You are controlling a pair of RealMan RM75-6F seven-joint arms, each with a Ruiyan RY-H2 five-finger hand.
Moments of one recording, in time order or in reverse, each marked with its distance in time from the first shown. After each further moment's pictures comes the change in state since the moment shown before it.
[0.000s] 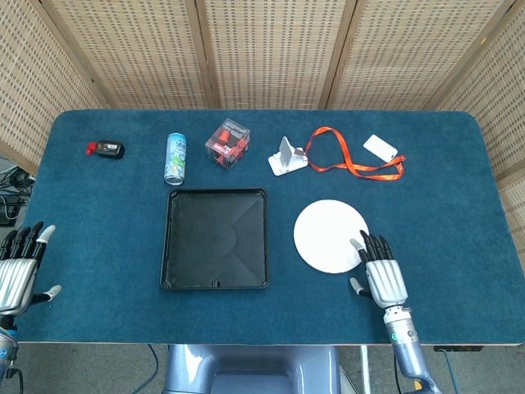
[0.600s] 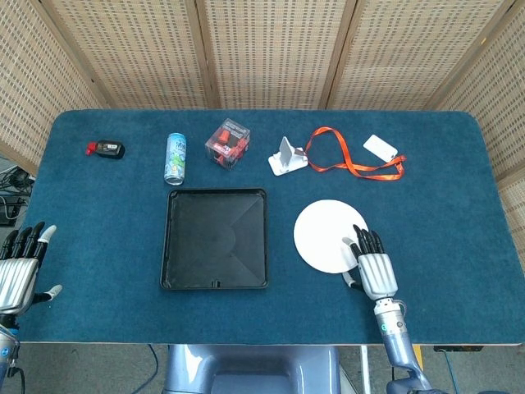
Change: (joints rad) left arm -0.004 -0.009 -0.001 0.011 -0.009 -0.008 0.003; right arm 0.046 -0.112 0.028 0.160 0.016 -0.020 0.076
